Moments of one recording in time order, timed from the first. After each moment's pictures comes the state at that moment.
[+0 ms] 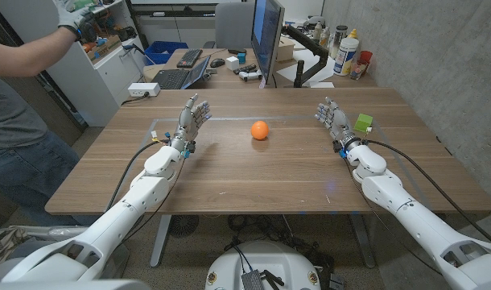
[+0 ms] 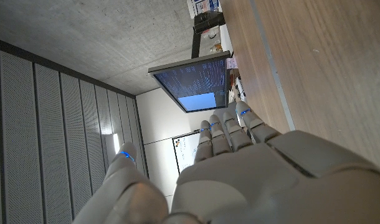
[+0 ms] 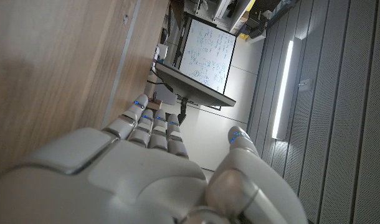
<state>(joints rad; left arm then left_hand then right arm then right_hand) 0.83 0.51 0.37 -1.30 -0.65 -0.29 -0.03 0.05 -0.14 0.35 -0.10 0.55 0.15 0.08 0.20 0.18 0.18 -0.02 0.20 0.19 0.14 -0.02 0.19 0.18 0.09 -0.04 0.43 0.17 -0.85 -0.51 -0.37 -1.30 0.66 0.29 0.03 0.17 0.01 0.27 -0.07 0.46 0.17 0.13 0.20 0.18 0.16 0.13 0.22 0.18 0.10 0.08 0.19 0.18 0.20 -0.04 0.28 0.18</state>
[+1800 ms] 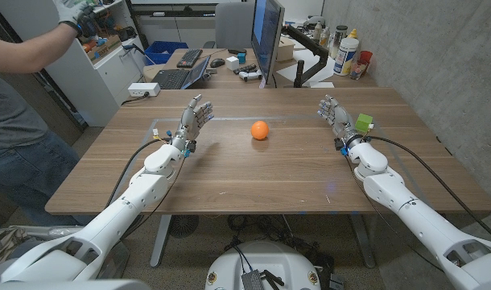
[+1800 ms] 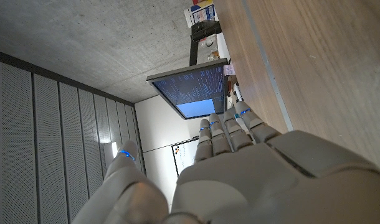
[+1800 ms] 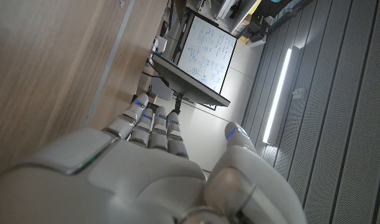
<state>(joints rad) 0.82 0.52 0.39 -1.30 -0.64 -0.27 -0.06 0.05 -0.14 0.35 -0.11 0.57 0.16 0.07 0.20 0.18 0.20 -0.02 0.20 0.19 0.15 -0.03 0.19 0.18 0.09 -0.04 0.42 0.17 -0.84 -0.53 -0.38 -1.32 0.58 0.31 -0.02 0.21 0.03 0.28 -0.08 0.46 0.20 0.13 0.20 0.18 0.20 0.12 0.23 0.18 0.12 0.06 0.19 0.18 0.22 -0.04 0.28 0.18</state>
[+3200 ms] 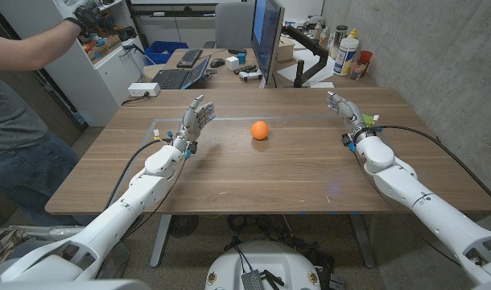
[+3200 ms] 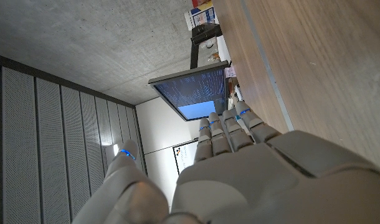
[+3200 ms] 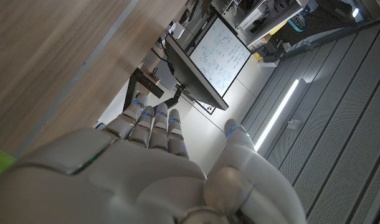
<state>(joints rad) 0.85 0.54 0.39 -1.35 -0.63 -0.25 -0.03 0.06 -0.13 0.35 -0.11 0.57 0.18 0.07 0.20 0.18 0.21 -0.03 0.20 0.19 0.16 -0.02 0.19 0.18 0.10 -0.04 0.40 0.17 -0.84 -0.64 -0.39 -1.42 0.36 0.24 -0.19 0.24 0.04 0.28 -0.10 0.47 0.23 0.10 0.20 0.18 0.22 0.11 0.23 0.18 0.14 0.05 0.19 0.18 0.22 -0.04 0.26 0.18</state>
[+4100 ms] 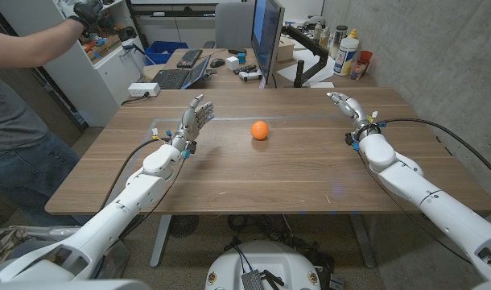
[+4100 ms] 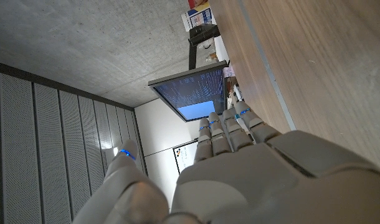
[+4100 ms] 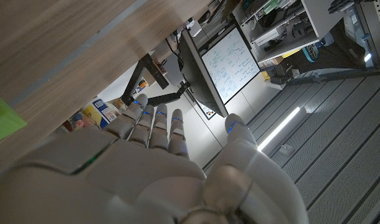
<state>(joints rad) 0.87 0.57 0.38 -1.42 -0.61 -0.21 0.01 0.06 -0.13 0.35 -0.11 0.58 0.18 0.07 0.20 0.18 0.21 -0.03 0.20 0.19 0.16 -0.03 0.19 0.18 0.11 -0.04 0.39 0.17 -0.84 -0.70 -0.41 -1.48 0.18 0.14 -0.29 0.28 0.04 0.30 -0.13 0.48 0.25 0.04 0.20 0.18 0.21 0.09 0.22 0.18 0.15 0.03 0.18 0.18 0.18 0.00 0.23 0.18</state>
